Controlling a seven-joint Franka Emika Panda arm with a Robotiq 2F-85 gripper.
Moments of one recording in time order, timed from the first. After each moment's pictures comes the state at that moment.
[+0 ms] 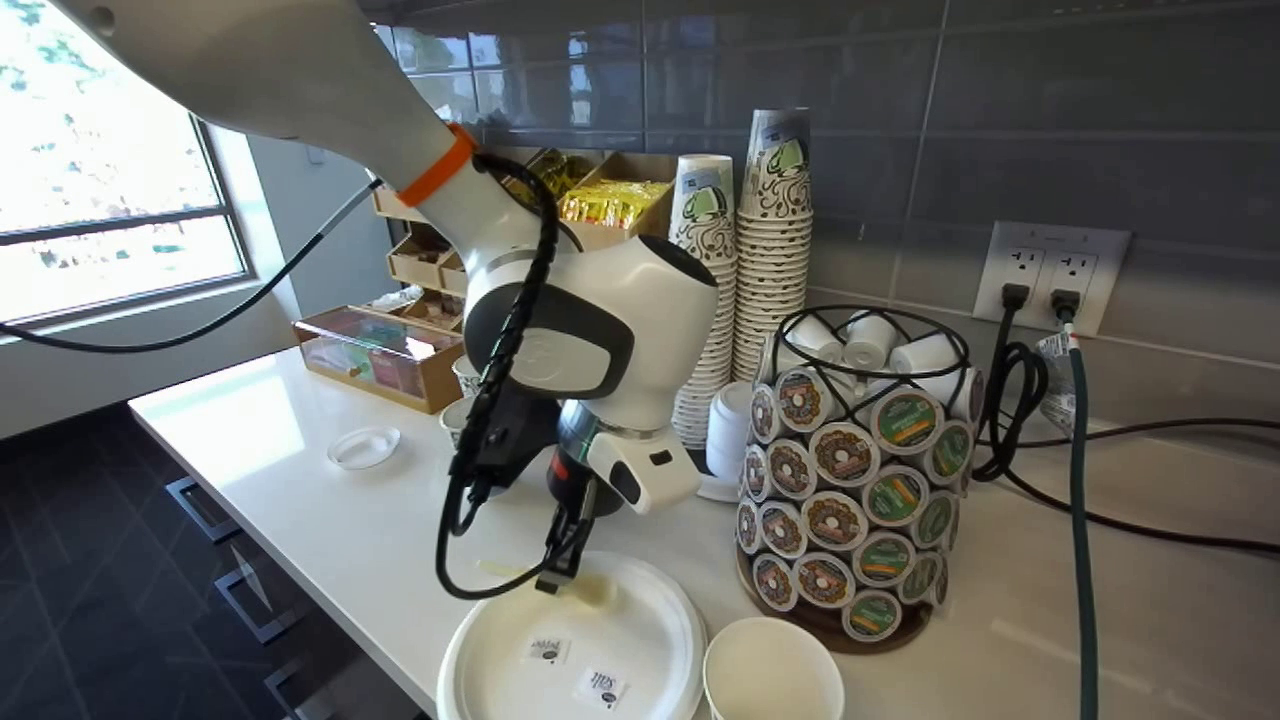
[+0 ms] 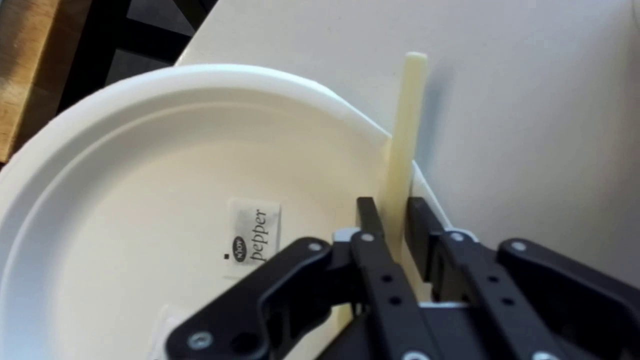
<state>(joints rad) -0.37 0.29 -0.33 -2.26 0.36 2.18 0.29</state>
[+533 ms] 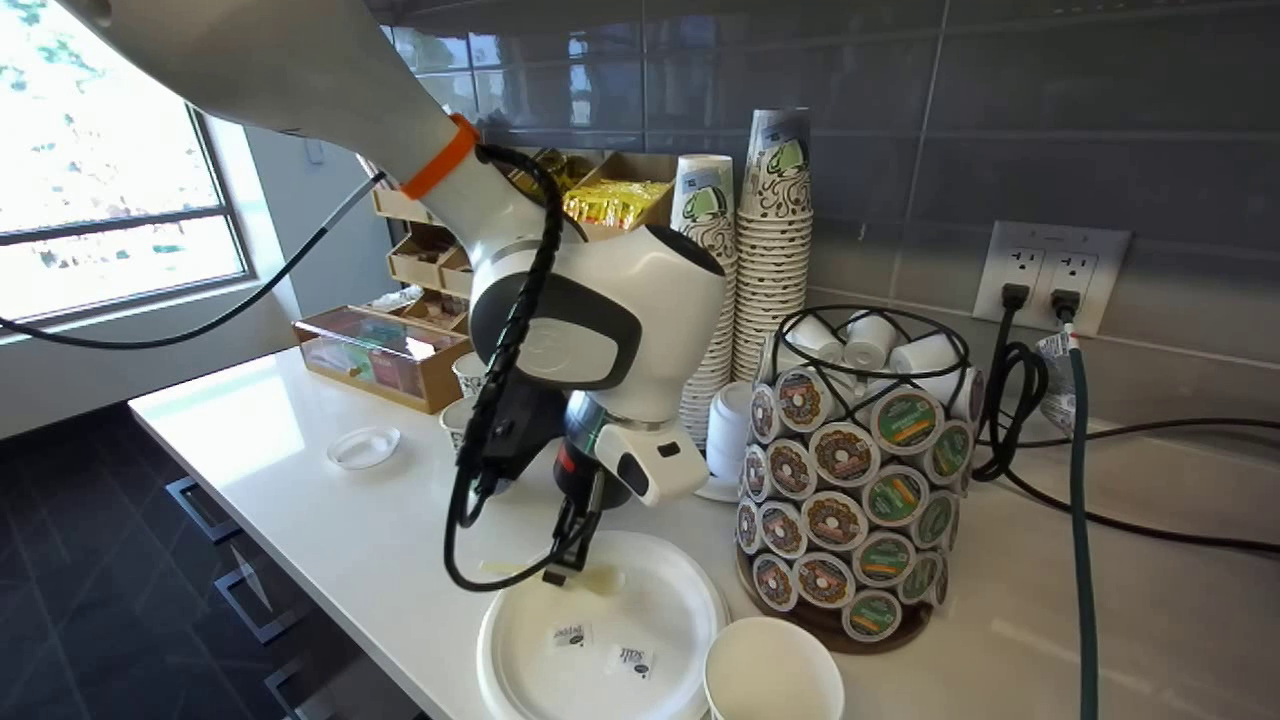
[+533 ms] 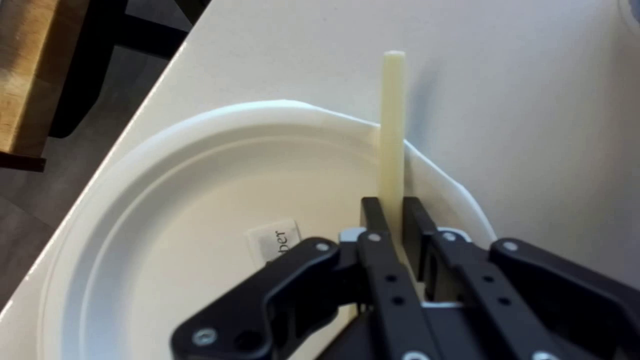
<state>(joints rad) -0.37 0.28 -0.34 -2.24 0.36 2.16 0.29</state>
